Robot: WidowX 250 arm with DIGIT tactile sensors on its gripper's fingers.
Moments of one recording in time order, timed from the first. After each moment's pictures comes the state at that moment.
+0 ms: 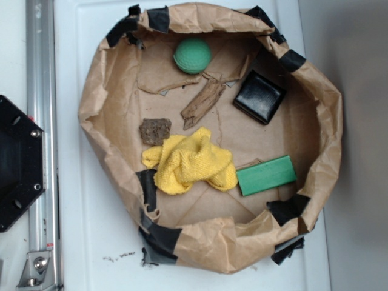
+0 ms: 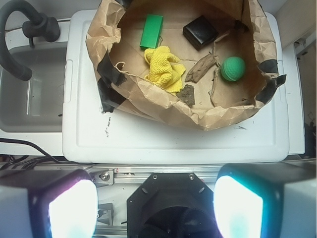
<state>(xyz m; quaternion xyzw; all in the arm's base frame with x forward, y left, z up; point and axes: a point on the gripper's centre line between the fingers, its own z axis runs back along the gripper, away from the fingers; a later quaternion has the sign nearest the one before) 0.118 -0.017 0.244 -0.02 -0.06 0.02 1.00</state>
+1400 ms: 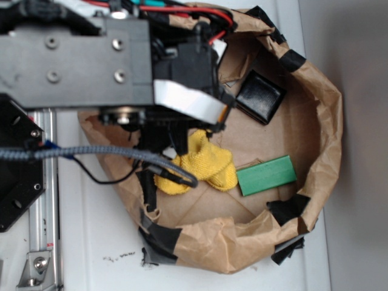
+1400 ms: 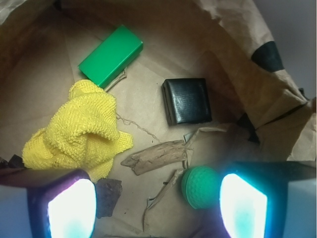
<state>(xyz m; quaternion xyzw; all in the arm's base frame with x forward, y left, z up) 0.246 0.046 0.129 0.10 -0.10 -0.22 0.96</state>
